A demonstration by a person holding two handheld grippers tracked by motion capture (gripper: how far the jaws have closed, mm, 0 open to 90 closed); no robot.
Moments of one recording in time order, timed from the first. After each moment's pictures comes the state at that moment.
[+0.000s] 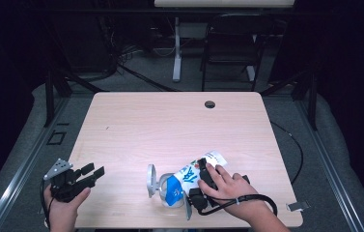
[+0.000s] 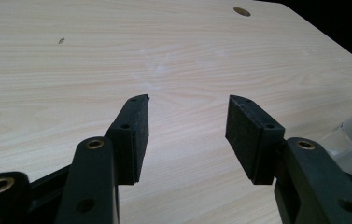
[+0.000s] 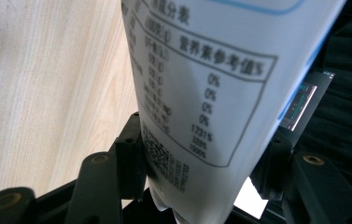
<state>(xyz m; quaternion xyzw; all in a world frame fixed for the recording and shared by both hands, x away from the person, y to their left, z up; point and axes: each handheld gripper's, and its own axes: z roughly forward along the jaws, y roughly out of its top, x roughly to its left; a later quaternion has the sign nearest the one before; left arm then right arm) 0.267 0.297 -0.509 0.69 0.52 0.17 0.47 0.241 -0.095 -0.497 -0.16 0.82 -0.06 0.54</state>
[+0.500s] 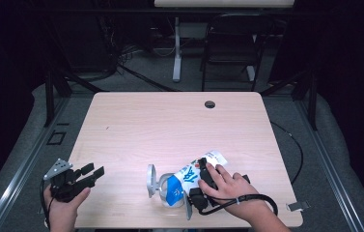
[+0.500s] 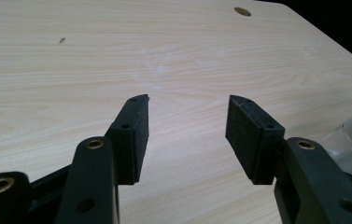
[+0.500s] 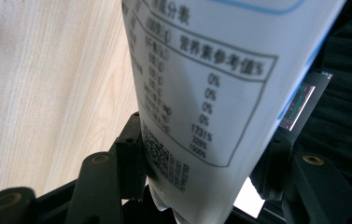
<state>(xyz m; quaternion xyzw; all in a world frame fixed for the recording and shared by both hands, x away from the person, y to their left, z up) 0.267 0.298 -0.510 0.69 0.52 0.17 0.47 0.242 -0.096 -0.497 -0.17 0.82 -0.06 0.55</state>
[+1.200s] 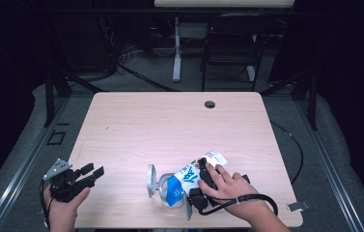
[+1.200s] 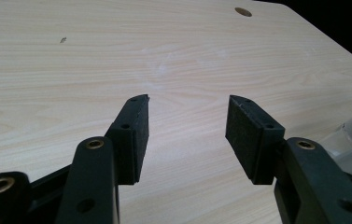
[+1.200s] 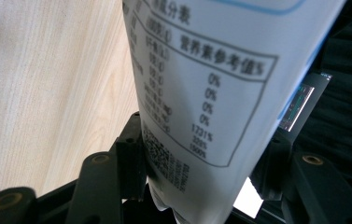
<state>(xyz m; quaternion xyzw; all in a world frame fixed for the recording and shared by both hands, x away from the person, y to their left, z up) 0.267 0.299 -0.510 0.69 0.52 0.17 0.47 0.242 -0.095 -0.497 -0.17 0.82 -0.06 0.54</state>
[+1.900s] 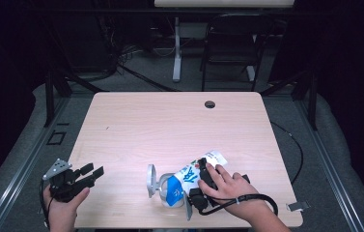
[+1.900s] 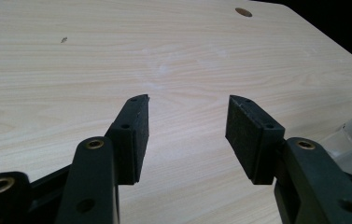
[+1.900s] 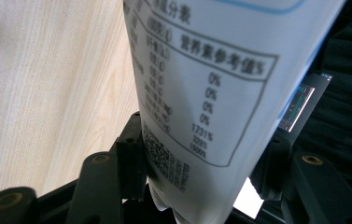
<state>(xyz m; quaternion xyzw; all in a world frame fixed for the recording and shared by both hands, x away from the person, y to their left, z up) 0.267 0.300 -0.510 0.69 0.52 0.17 0.47 0.241 -0.095 -0.497 -0.17 0.82 -0.06 0.54</state>
